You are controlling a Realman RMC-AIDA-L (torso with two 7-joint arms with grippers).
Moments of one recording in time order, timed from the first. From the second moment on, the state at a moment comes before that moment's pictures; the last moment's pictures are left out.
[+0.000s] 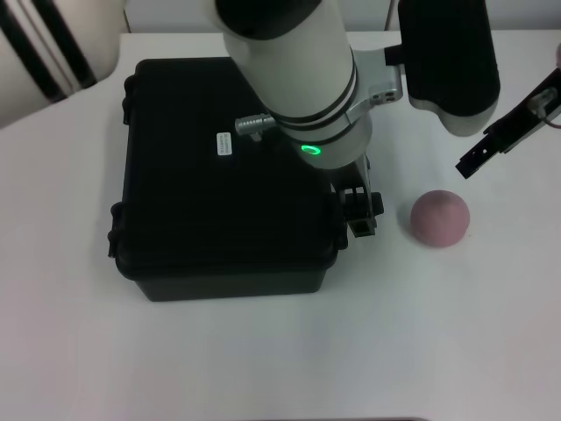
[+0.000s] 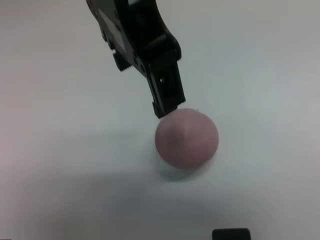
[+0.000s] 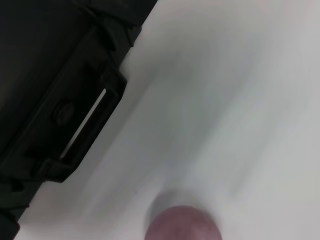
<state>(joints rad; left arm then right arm) -1.08 -2.06 2.03 1.23 -0.68 -1.27 0.52 1.02 1.95 -0.82 -0.63 0.21 1.49 -0.74</state>
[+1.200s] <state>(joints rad) -1.22 -2.07 2.16 0.89 -0.91 -1.03 0.64 1.02 1.96 -0.82 -0.60 0.21 1.44 -0.77</state>
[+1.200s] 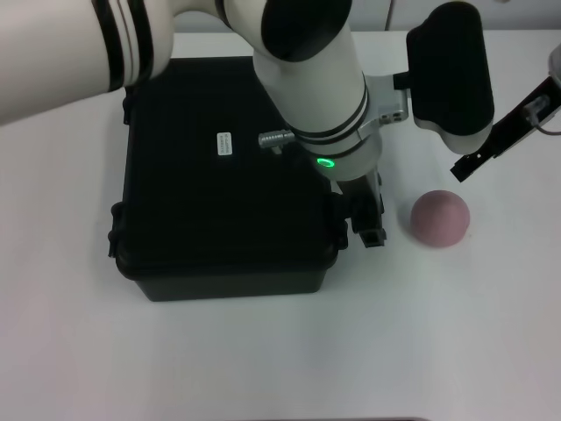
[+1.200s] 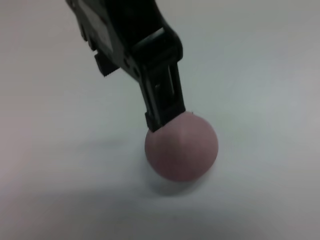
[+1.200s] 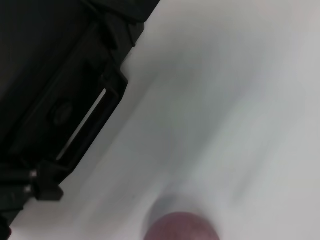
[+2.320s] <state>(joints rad) -1.24 -2.07 2.20 0.80 -0.99 -0.94 0.70 1.02 1.96 -0.81 -0.59 0.21 1.41 -0.78</state>
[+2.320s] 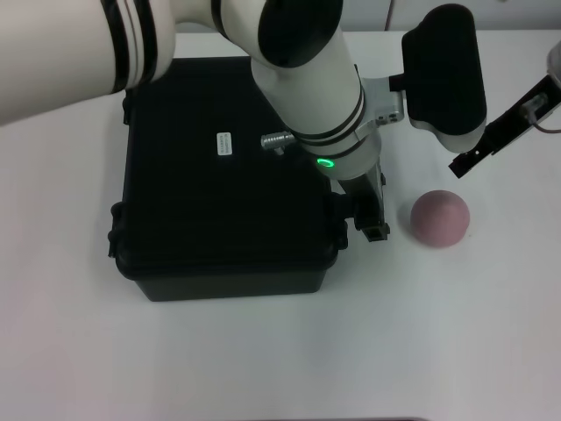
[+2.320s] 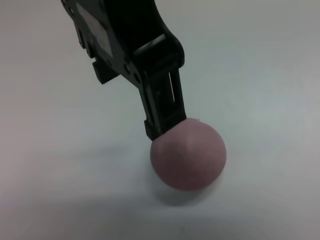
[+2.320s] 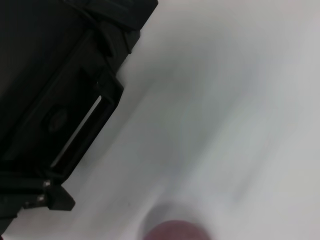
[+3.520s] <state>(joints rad) -1.24 -2.07 2.20 0.77 -1.07 -0.94 0.80 1.02 1.96 -0.81 -0.59 0.21 1.40 -0.79</state>
